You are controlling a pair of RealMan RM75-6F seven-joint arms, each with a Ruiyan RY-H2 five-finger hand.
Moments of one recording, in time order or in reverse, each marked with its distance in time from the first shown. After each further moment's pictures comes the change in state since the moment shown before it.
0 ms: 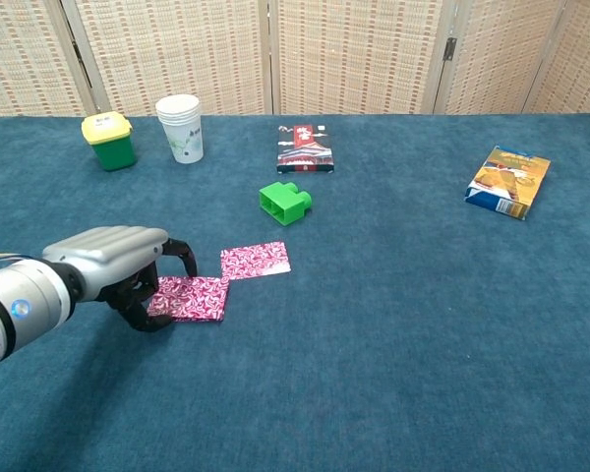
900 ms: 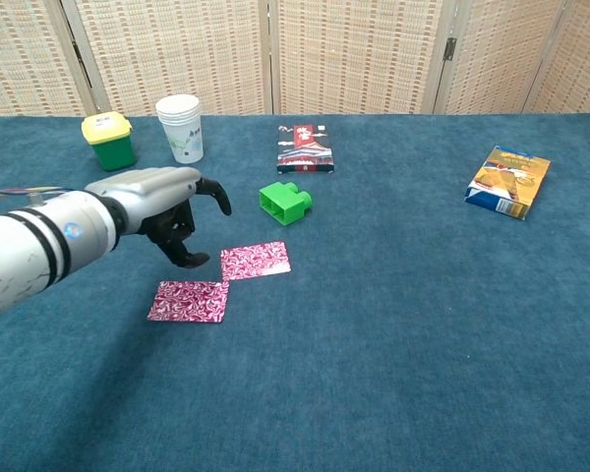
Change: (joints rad) left arm -0.109 -0.008 -0.150 0.074 -0.047 -0.087 -0.019; right arm -0.007 0.004 -0.002 -0.001 -0.001 0.009 0.002
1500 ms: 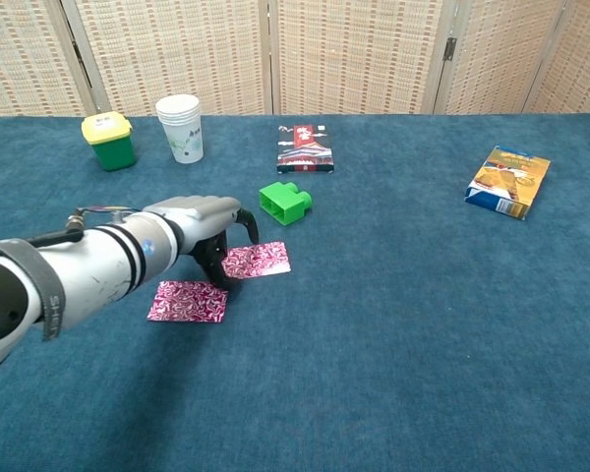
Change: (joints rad) left arm -0.129 -0.138 -0.026 0.167 -0.204 -0.053 0.105; right arm -0.002 0.005 0.001 -0.010 0.004 -0.001 -0.007
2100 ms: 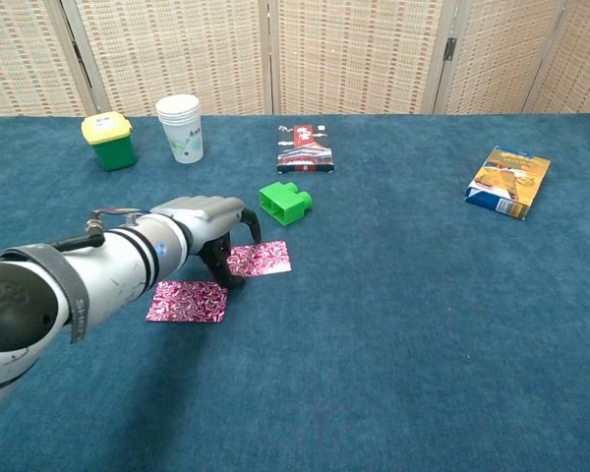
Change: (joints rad) left arm -0.026 -0.039 -0.002 0.055 -0.013 0.017 -0.001; right arm -0.002 0.000 0.000 0.004 0.002 -0.002 0.003
